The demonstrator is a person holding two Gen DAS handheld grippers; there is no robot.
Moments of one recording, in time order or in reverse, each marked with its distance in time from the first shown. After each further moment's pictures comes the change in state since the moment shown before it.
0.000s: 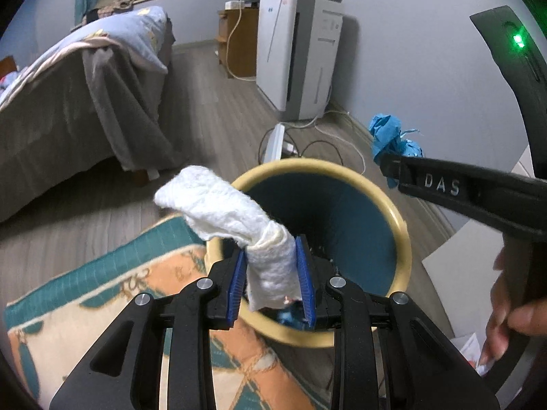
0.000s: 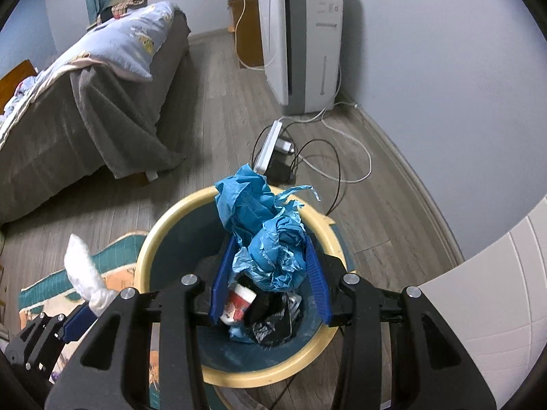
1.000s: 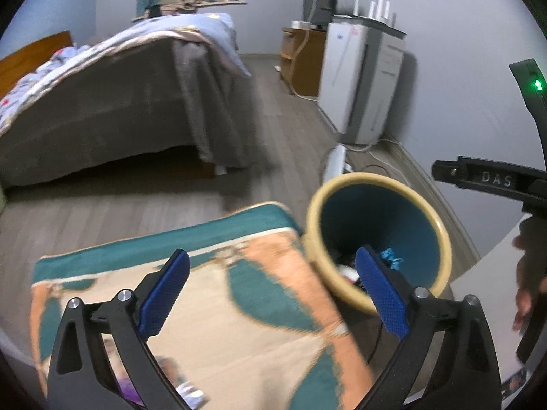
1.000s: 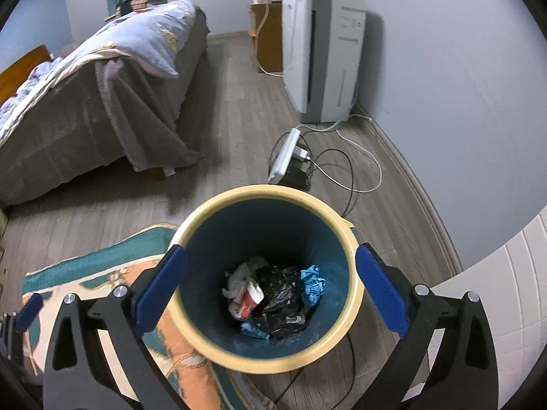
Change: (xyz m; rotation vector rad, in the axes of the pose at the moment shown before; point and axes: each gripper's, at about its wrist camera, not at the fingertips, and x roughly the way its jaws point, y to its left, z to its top) left arm -0.078 0.083 -0.047 -0.162 -0.080 0.184; right arm -0.035 0.044 -0.006 -0.092 -0.012 0.026
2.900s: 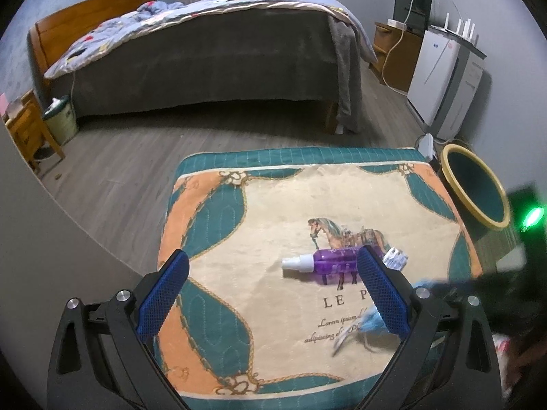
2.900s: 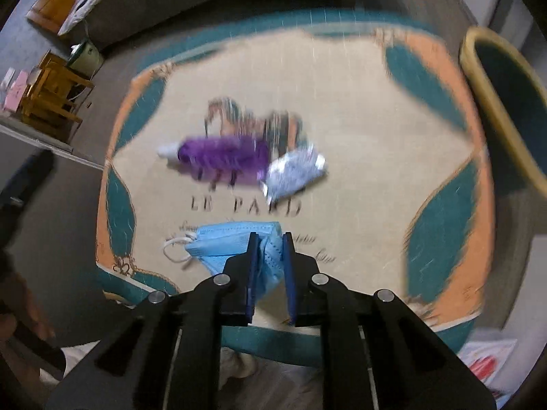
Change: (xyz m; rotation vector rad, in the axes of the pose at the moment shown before) left arm -0.132 0.210 -0.131 -0.188 0.096 0.217; right arm -0.032 0.233 -0.199 -0.364 0.476 0.401
